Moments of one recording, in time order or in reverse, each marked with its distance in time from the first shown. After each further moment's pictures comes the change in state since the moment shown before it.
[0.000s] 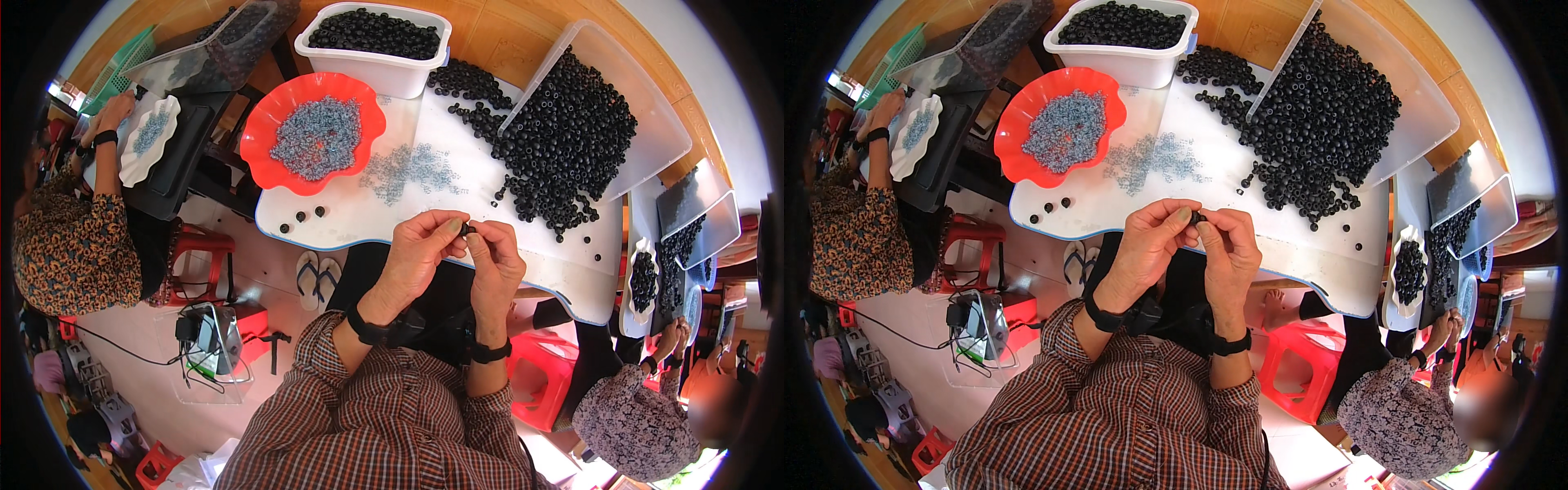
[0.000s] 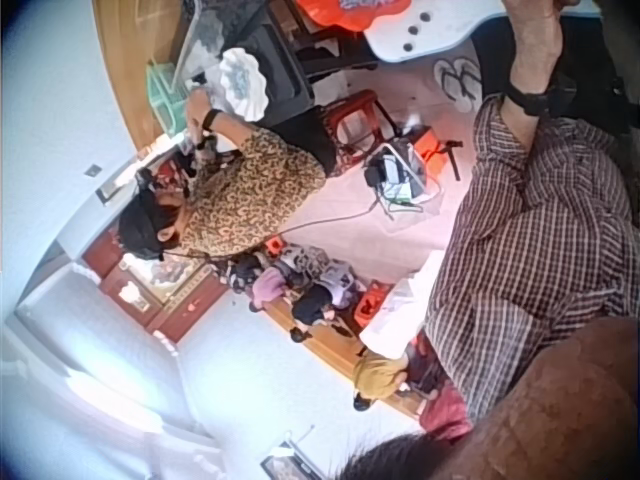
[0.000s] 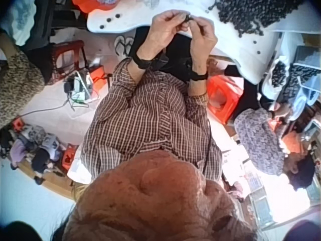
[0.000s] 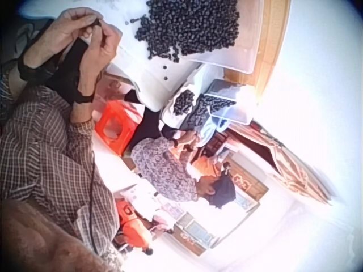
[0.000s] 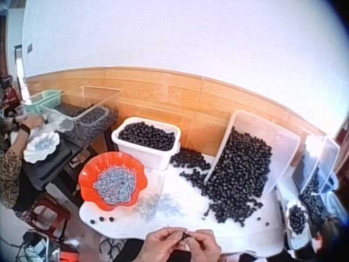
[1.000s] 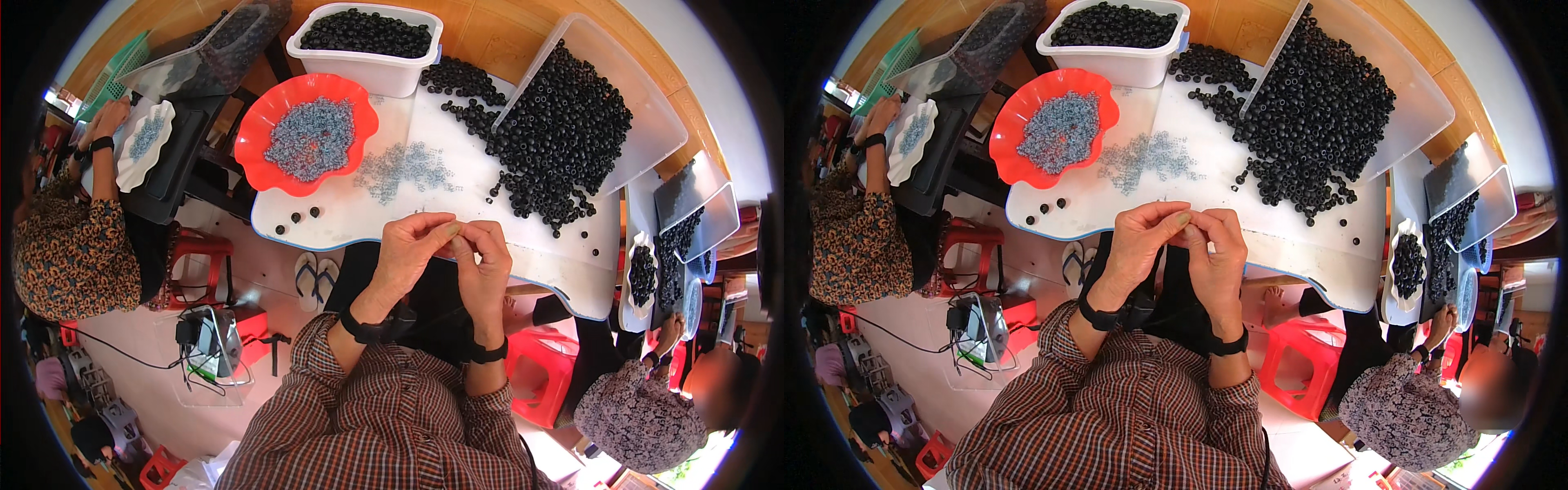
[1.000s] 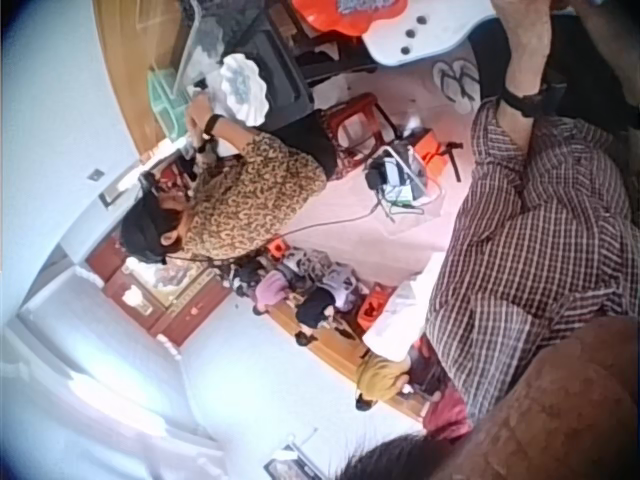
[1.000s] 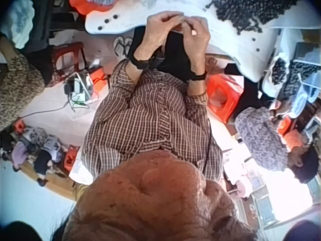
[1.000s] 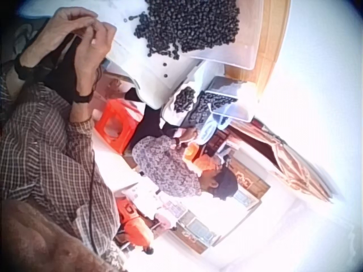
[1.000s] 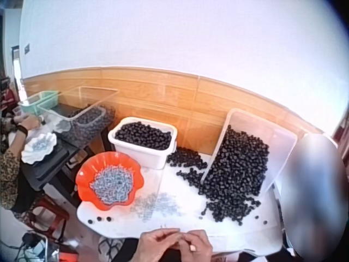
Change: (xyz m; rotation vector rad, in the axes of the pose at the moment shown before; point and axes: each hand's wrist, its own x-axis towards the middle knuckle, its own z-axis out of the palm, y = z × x) left_hand -0.003 0.003 -0.003 0.309 0.078 0.062; right_hand 0.000 0.000 -0.002 -0.348 -0.137 -0.116
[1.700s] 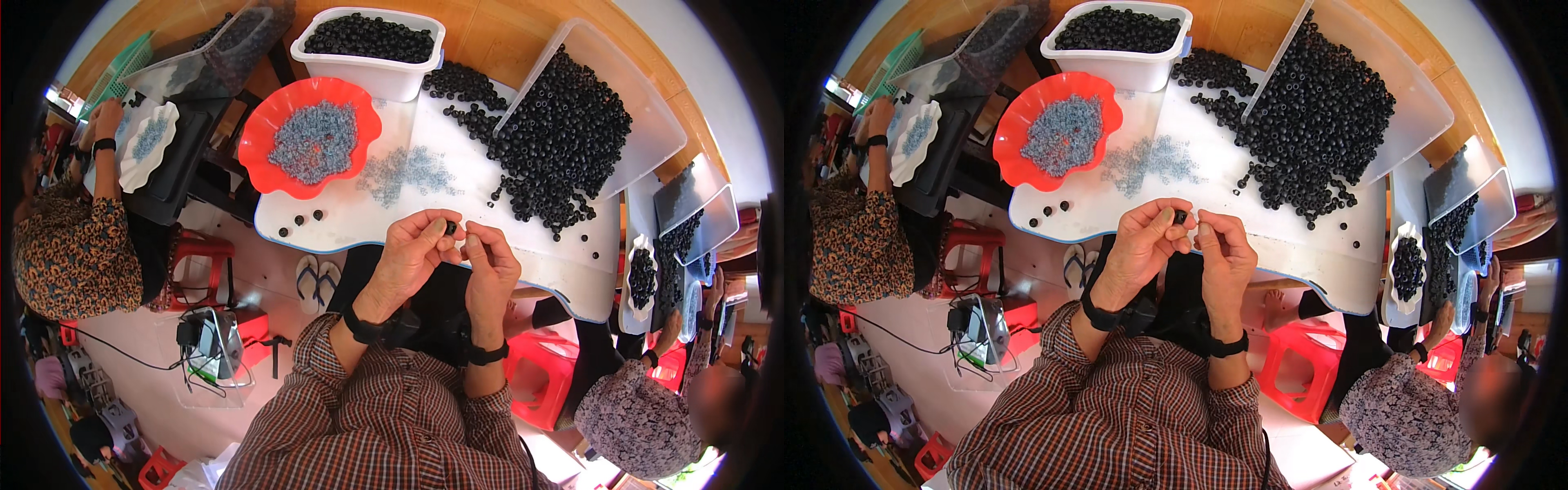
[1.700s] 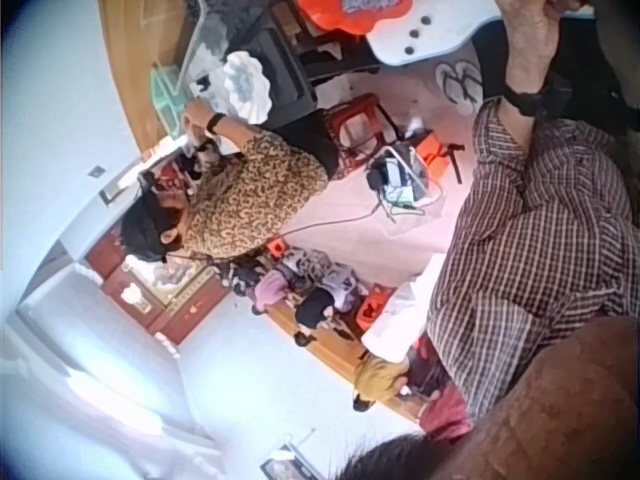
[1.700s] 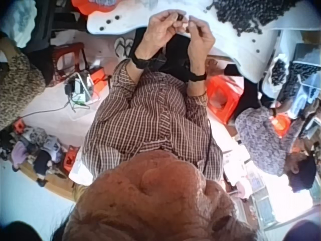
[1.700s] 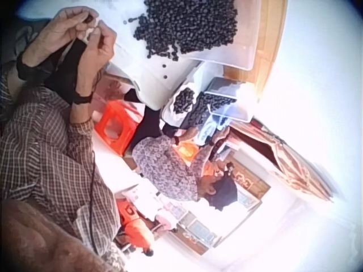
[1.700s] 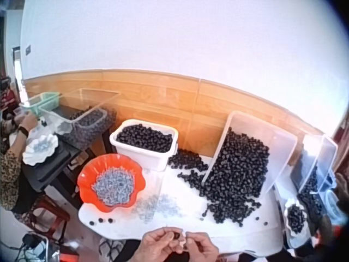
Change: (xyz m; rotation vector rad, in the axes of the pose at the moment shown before) left_hand 0.001 0.008 -0.001 -0.435 -0.193 -0.050; right_hand -0.005 0.003 0.005 0.484 0.160 0.265
